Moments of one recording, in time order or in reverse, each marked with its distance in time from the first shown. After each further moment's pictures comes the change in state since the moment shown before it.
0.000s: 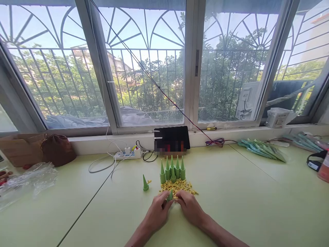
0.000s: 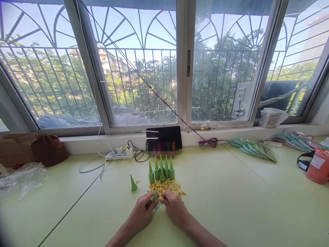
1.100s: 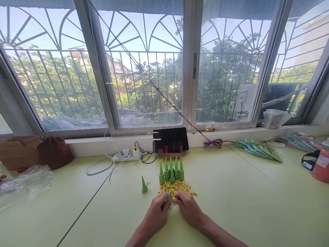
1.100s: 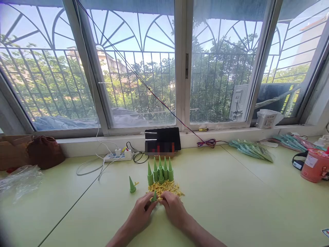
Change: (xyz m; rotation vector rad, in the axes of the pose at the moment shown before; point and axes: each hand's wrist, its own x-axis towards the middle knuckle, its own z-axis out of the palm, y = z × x) left_hand 0.001 -0.001 0.000 0.038 -0.006 0.013; right_hand 0.003 -0.003 -0.001 0.011 -0.006 0.031
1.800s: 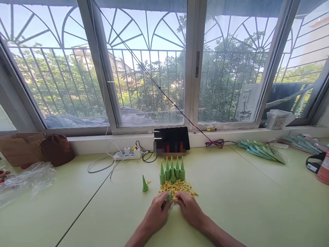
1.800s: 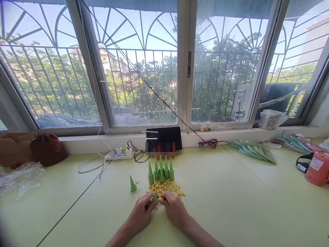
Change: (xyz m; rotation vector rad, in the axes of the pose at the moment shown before) left_hand -0.001 -0.004 0.002 0.024 0.001 0.004; right_hand -0.002 0.004 0.002 -0.010 -0.003 0.003
